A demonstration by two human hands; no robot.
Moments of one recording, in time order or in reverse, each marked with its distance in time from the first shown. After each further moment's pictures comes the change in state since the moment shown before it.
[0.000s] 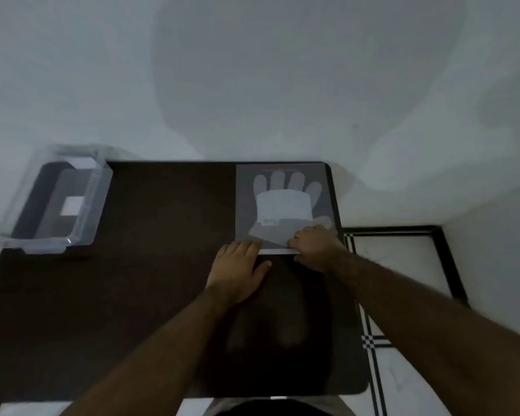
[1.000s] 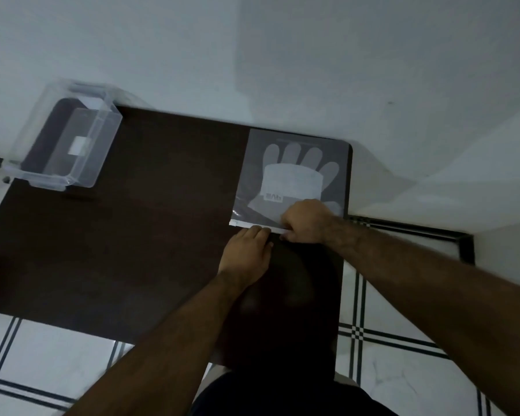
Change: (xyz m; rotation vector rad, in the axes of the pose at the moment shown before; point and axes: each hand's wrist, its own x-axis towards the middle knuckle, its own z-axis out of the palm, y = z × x) left_hand 0.022 0.050 0.056 -0.215 0.131 -0.187; right_hand 0.040 0.027 -0.021 0.078 -0.090 -0.164
